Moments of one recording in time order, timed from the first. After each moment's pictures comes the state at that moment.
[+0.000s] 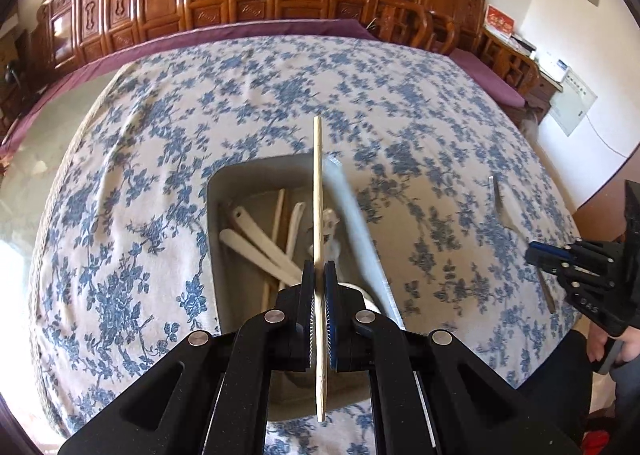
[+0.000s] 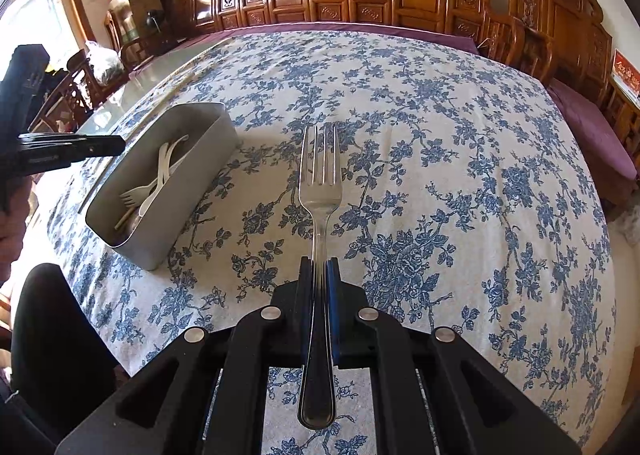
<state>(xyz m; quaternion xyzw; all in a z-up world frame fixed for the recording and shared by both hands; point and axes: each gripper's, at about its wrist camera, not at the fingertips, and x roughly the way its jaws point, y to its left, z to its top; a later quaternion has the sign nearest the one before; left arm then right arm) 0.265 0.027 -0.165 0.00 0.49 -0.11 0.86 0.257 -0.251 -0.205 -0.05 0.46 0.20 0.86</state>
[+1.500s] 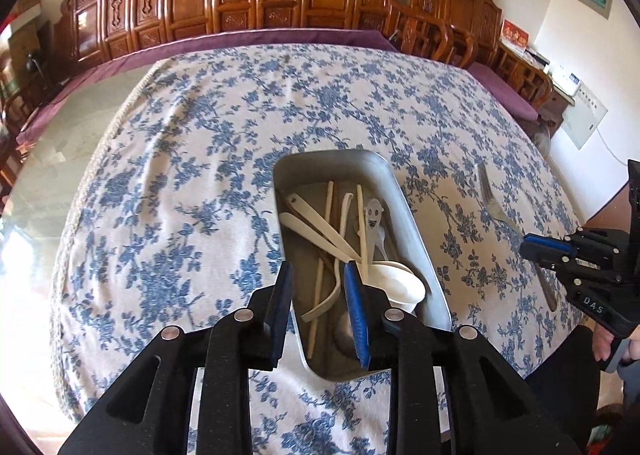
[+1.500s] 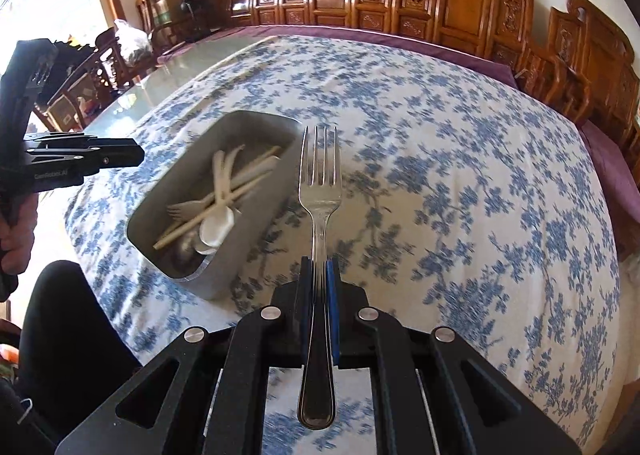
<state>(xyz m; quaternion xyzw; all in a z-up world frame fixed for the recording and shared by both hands) 0.236 0.074 -0.149 -0.01 0.47 -0.08 0.88 0.255 -0.171 -0.179 -0.09 0.45 0.25 0.86</state>
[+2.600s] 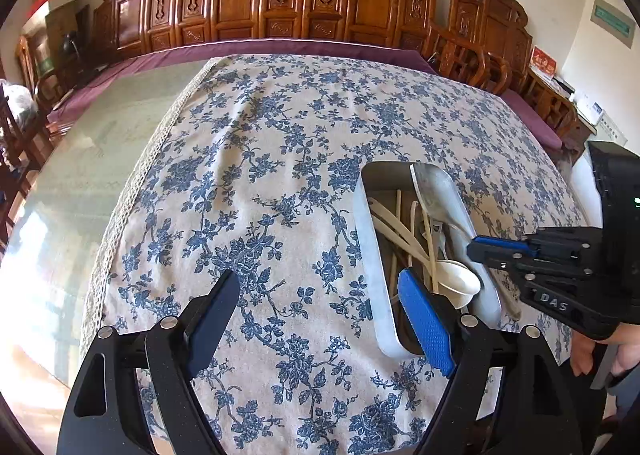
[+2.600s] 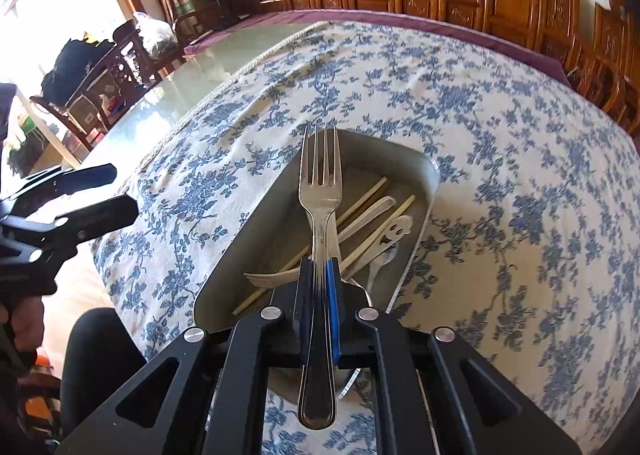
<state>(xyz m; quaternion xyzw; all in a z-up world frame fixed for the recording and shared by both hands) 0.216 0.141 -0.142 -0.03 0.46 -0.03 0.89 0.292 -0.049 -0.190 -0.06 0.49 0.29 0.82</state>
